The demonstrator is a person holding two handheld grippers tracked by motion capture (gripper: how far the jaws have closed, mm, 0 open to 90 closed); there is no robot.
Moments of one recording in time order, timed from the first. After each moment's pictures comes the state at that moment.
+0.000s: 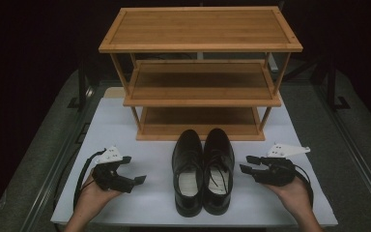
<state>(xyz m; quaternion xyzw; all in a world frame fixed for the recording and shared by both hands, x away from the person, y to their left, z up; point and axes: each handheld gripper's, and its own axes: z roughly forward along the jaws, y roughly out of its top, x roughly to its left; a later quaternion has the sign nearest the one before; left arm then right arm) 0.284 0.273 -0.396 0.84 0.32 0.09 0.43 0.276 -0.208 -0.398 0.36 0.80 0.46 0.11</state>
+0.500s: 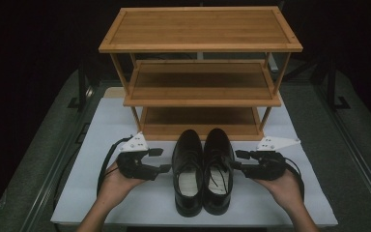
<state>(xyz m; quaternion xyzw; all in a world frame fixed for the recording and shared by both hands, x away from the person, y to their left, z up) 0.299 0.198 -0.362 0.85 0.23 0.08 0.46 0.283 -0.177 -0.374 0.33 0.81 0.48 0.10</state>
